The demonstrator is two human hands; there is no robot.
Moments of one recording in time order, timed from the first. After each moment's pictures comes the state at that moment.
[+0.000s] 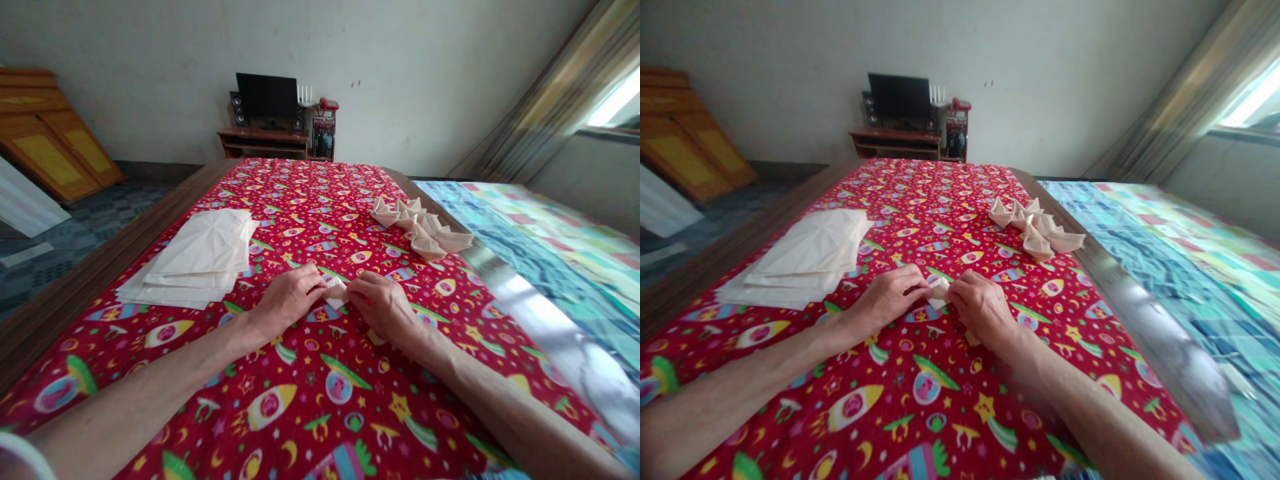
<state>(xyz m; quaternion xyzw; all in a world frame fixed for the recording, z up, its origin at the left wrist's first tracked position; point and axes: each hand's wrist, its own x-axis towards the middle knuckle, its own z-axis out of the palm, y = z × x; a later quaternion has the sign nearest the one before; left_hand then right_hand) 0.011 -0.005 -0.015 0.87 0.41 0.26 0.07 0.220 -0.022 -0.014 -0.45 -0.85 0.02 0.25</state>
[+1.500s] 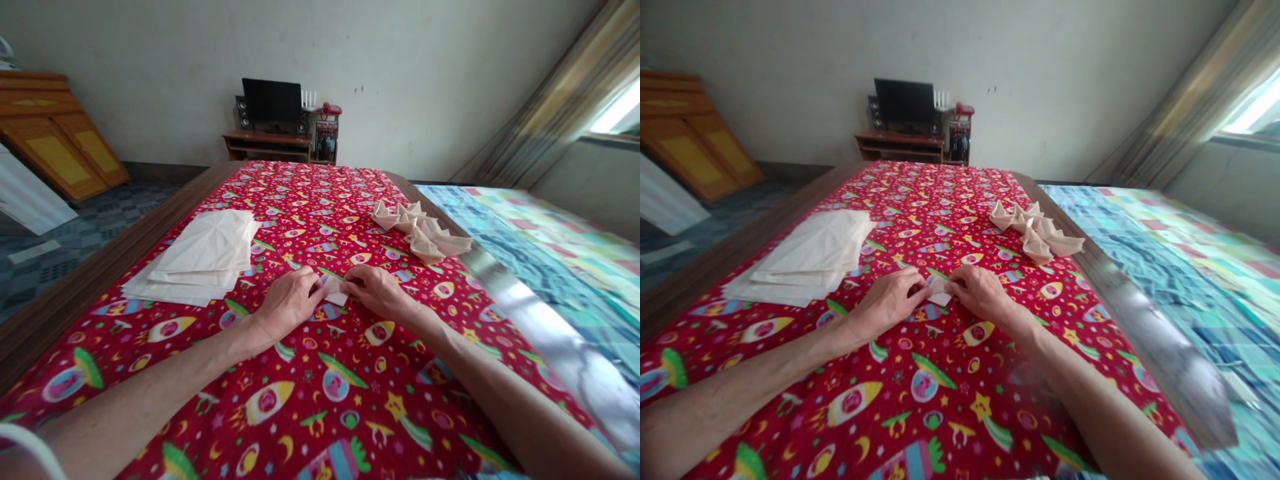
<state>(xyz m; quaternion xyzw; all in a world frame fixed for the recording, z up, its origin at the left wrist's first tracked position) 0.020 -0.011 -0.016 0.84 0.49 0.23 0.03 0.223 0.008 -0.010 -0.49 -0.84 0.10 0.19</state>
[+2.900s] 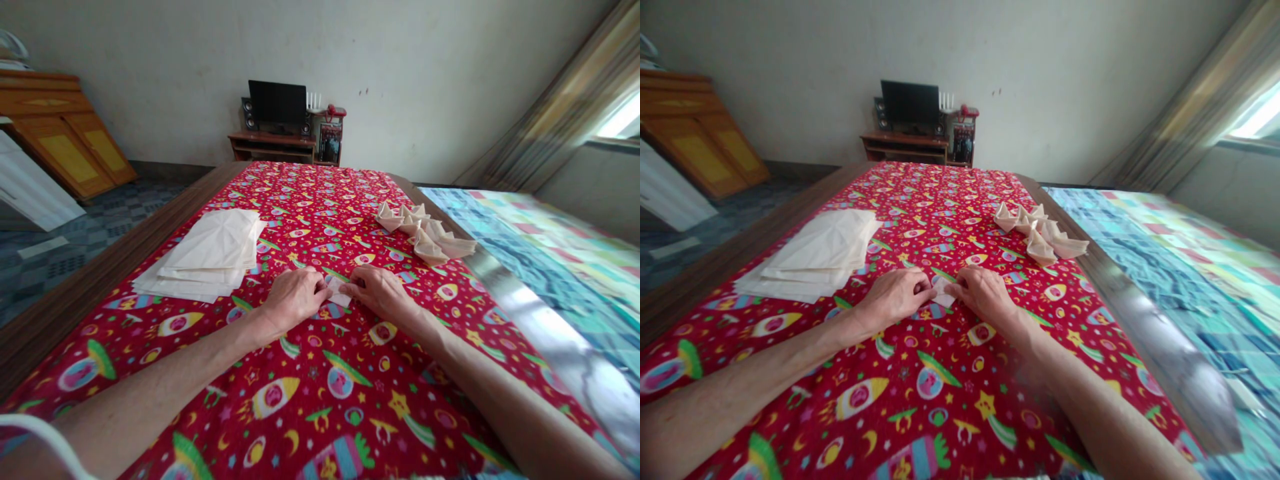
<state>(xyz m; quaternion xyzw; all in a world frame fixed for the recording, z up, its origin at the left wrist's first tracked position) 0.019 -0.010 -0.004 0.83 0.54 0.17 0.05 0.220 0.003 -0.010 -0.51 -0.84 0.04 0.18</state>
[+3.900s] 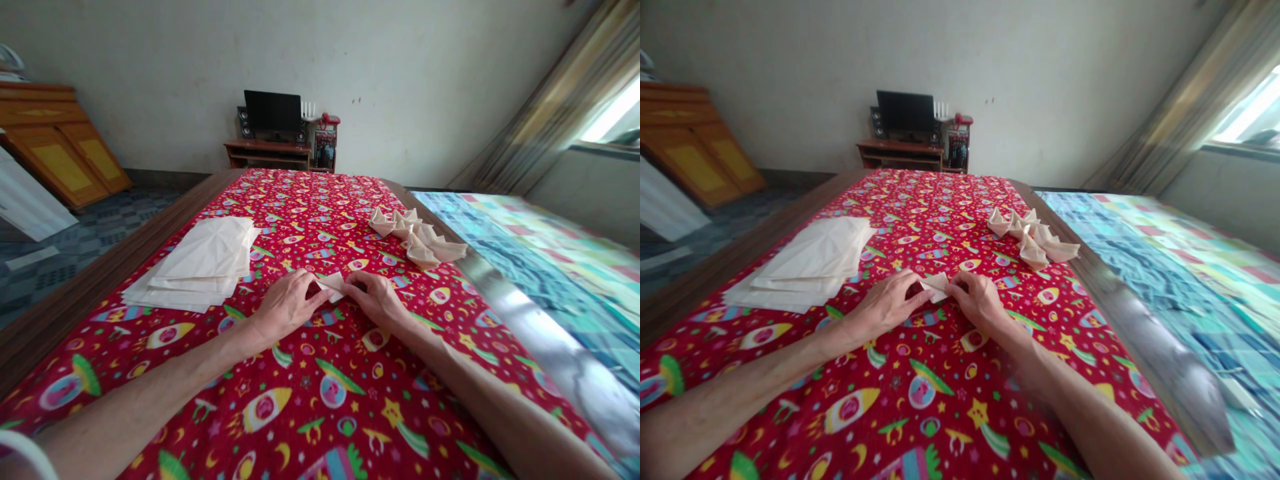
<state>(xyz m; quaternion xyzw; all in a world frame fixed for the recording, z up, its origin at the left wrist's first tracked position) 0.015 -0.006 -0.014 0.83 0.49 0.25 0.05 0.216 0.000 -0.012 -0.53 -0.77 0.19 0.30</state>
